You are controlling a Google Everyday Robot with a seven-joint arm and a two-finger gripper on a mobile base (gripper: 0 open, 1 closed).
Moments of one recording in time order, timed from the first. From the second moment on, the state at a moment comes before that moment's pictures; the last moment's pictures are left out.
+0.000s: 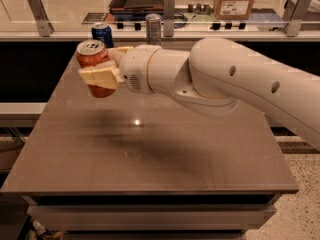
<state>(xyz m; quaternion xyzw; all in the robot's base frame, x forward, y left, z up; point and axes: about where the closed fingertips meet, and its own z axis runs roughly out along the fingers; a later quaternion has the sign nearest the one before) 0.542 0.126 0.963 -0.41 0.65 0.31 0.56</state>
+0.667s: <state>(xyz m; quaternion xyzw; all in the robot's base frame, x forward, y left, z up) 0.609 0.116 0.956 -0.38 0.67 0.29 0.57</state>
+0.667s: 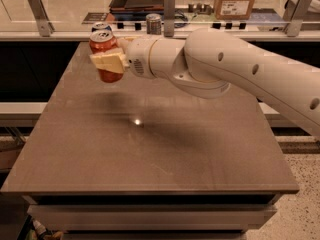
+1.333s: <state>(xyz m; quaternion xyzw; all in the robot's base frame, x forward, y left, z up) 0.673 0.107 0.947 -0.37 0.68 0.28 0.57</state>
